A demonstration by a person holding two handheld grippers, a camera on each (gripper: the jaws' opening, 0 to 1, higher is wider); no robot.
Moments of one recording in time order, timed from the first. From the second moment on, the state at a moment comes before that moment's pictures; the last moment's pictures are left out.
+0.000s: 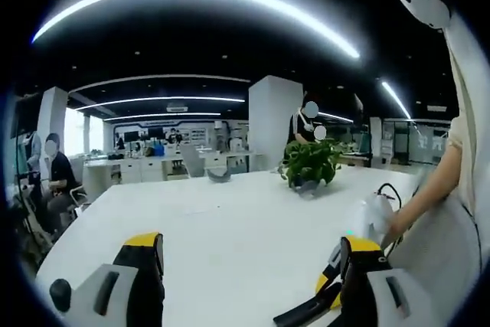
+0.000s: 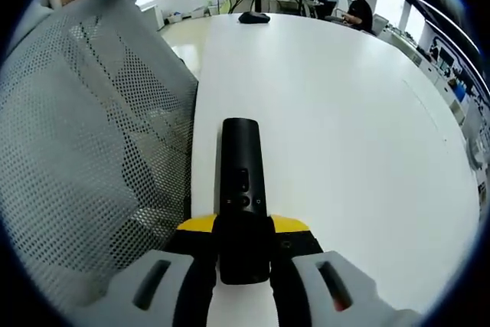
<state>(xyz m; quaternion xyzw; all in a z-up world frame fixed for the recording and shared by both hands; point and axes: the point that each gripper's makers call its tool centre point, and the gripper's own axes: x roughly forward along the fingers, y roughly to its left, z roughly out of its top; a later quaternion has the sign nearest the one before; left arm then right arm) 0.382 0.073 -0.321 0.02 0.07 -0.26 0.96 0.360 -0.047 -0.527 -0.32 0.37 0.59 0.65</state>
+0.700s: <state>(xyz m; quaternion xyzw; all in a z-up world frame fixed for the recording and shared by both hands) 0.384 0.081 -0.324 0.02 0.07 -0.24 0.97 0.425 -0.047 -0.528 -0.36 0.36 0.60 0.62</state>
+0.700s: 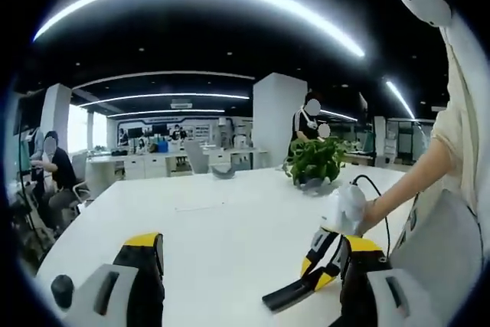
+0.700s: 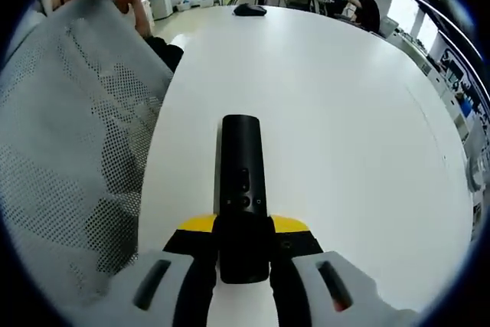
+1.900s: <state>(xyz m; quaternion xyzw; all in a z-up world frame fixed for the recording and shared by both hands) 0.386 0.091 -0.337 0.04 0.10 -0.22 0.97 0.518 -0.071 -0.527 -0.35 0.36 0.59 0.63</state>
